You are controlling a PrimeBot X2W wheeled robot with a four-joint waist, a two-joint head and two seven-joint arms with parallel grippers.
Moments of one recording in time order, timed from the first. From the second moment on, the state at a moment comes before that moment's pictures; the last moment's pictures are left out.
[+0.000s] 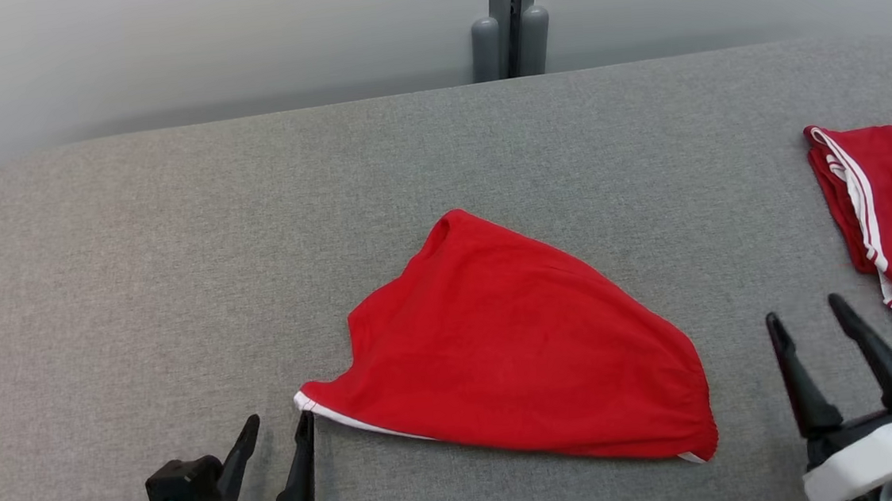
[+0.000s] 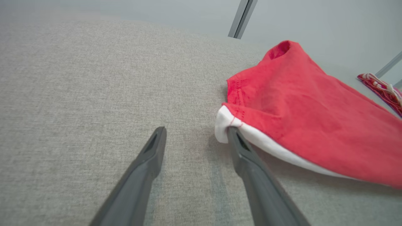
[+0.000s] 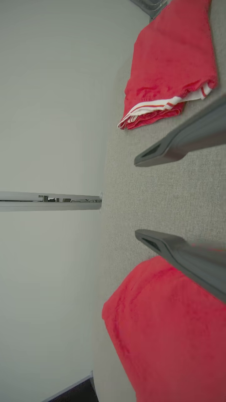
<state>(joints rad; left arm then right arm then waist) -0.09 0.18 -0.34 0.43 -0.56 0.02 -0.22 -0.03 -0.22 0.04 0.15 0.21 0.13 -0.23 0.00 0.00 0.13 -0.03</state>
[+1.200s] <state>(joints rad) -0.08 0.17 -0.33 0.30 -0.55 0.07 -0.25 -0.33 -0.45 0.57 0.43 0.44 0.13 -0.07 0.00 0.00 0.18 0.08</state>
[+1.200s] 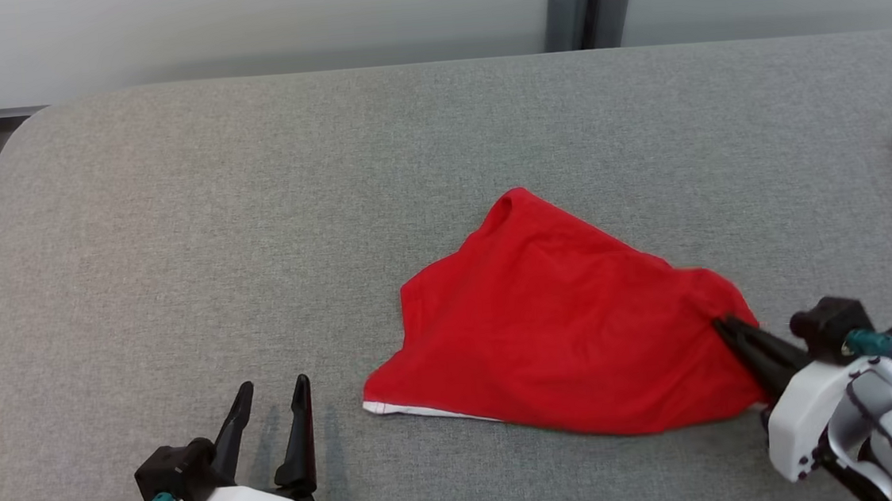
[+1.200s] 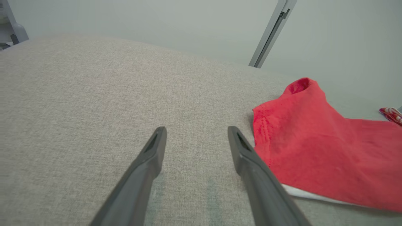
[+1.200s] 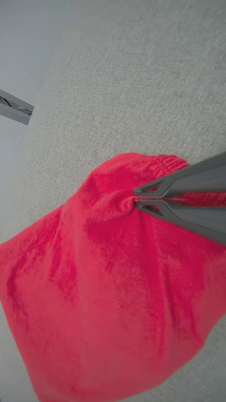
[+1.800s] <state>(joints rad) -0.10 0.15 -0.34 0.32 -0.54 0.06 -0.26 -0.57 -0.38 0.54 0.68 0.56 0.13 0.00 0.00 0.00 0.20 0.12</state>
